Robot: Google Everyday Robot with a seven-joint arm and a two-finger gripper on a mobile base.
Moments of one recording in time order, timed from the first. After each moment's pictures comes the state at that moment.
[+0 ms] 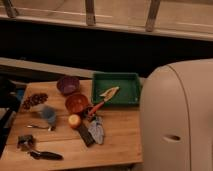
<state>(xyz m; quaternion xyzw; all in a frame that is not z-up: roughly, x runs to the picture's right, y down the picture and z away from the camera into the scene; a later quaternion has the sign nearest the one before) 0.306 0.059 0.799 -0.08 0.23 0.81 0.53</state>
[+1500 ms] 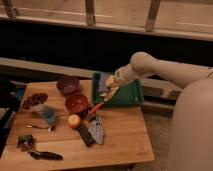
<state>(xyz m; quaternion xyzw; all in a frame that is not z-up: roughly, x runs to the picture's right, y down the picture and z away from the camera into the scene) 0.045 -0.031 0.801 -0.31 -0.10 0.68 0.65</state>
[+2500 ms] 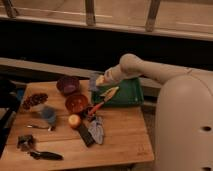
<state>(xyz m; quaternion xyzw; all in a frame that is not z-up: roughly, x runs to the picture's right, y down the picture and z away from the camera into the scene) -0.027 -0.042 0.842 -0.34 -0.14 0.67 0.65</state>
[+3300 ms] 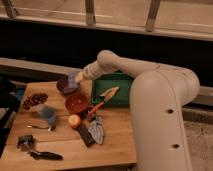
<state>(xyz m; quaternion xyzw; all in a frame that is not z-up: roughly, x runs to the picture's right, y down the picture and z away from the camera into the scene) -0.152 -0.066 0.853 -0.36 -0.19 0.58 0.70</state>
